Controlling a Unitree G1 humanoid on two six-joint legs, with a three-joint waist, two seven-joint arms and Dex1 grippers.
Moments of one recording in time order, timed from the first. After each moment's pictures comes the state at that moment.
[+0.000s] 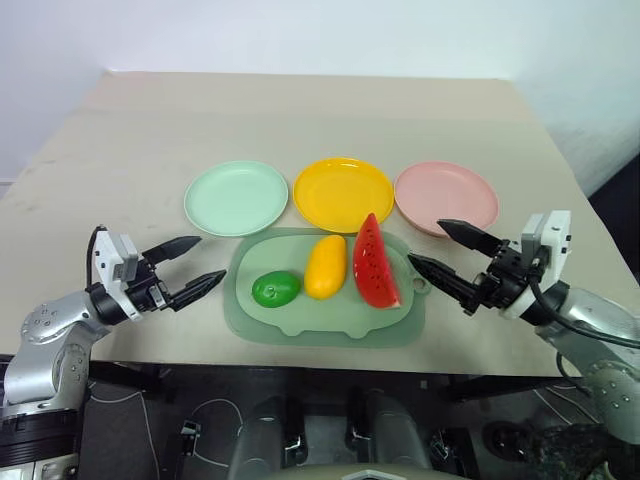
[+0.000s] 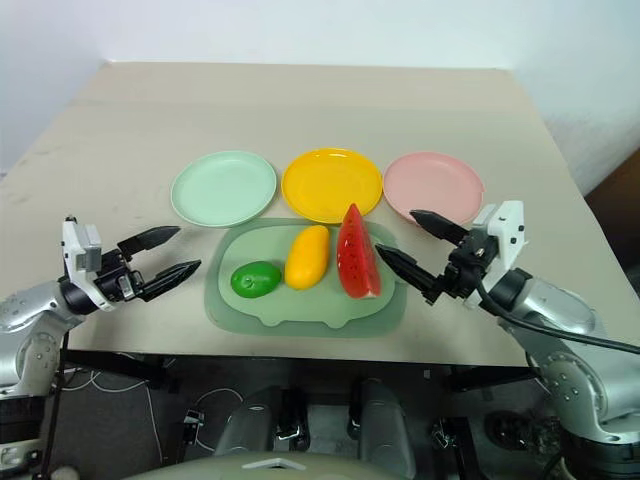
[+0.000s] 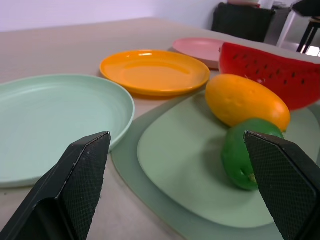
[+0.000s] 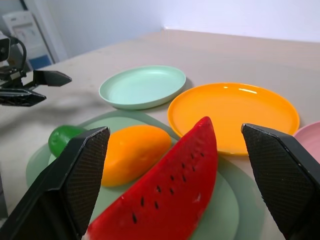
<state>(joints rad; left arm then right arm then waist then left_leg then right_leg) -0.08 0.65 0.33 -0.04 -0.60 0.18 -1.10 -0.02 -0.61 -0.29 -0.60 0.80 0.59 0.61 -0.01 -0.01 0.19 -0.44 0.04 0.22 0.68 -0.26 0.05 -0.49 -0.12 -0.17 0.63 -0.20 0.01</state>
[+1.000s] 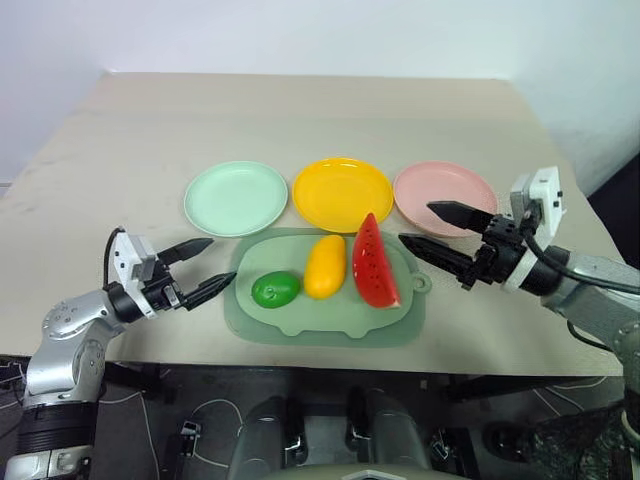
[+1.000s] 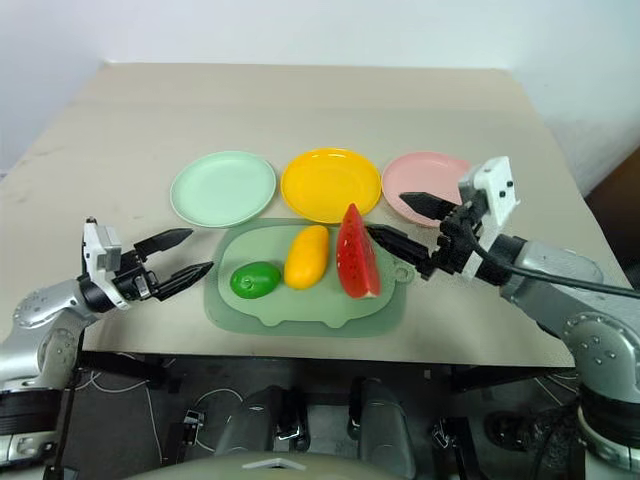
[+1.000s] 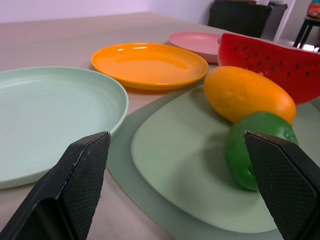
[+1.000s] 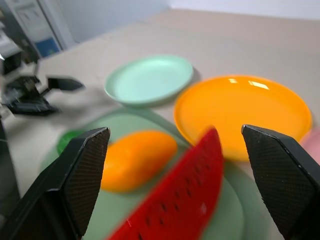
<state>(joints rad) -0.10 0.62 0.27 0.00 -0.56 0.15 -1.10 -0.27 -0.79 -0.32 -0.59 1.12 0.95 0.39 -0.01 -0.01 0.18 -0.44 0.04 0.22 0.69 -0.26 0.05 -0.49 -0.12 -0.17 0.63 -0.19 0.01</state>
